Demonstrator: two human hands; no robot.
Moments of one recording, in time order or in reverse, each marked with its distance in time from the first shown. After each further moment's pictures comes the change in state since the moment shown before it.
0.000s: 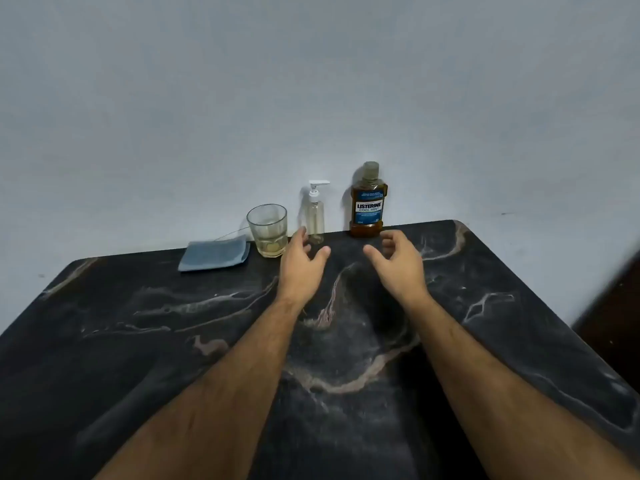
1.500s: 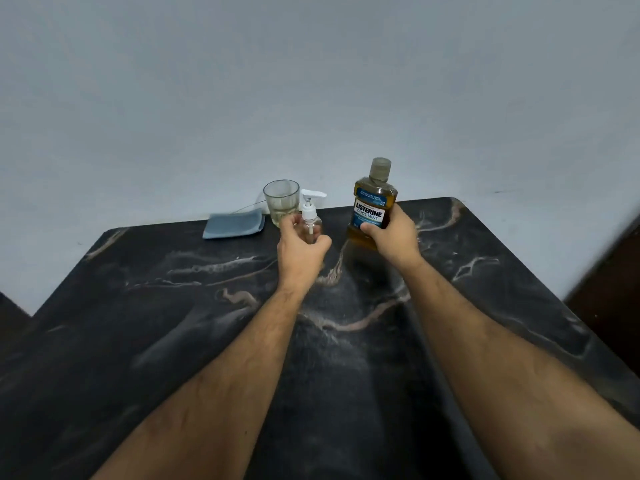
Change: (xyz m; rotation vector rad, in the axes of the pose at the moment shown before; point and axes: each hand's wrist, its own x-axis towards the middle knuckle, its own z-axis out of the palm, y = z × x) left_hand -0.084 0.019 -0.038 -0.145 0.179 0.035; right_hand -0.044 -0.038 -0.015 0.021 -0.031 0.011
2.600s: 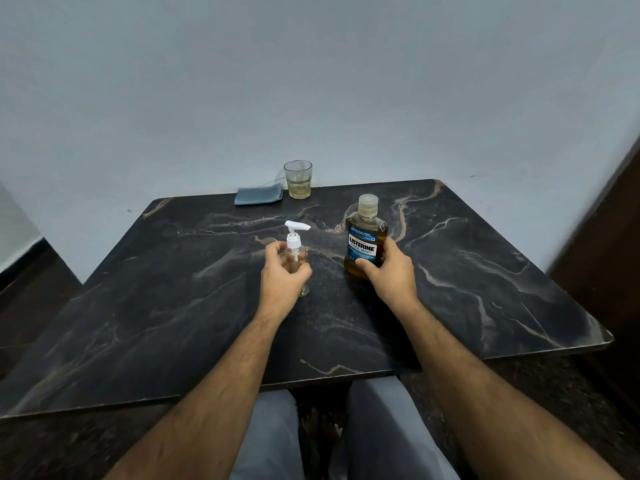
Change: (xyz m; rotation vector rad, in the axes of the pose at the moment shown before) left_hand -0.164 -0.033 -0.120 0.009 -0.129 -0.031; right_hand -0.221 0.015 -0.023 -0.020 0.013 -0.083
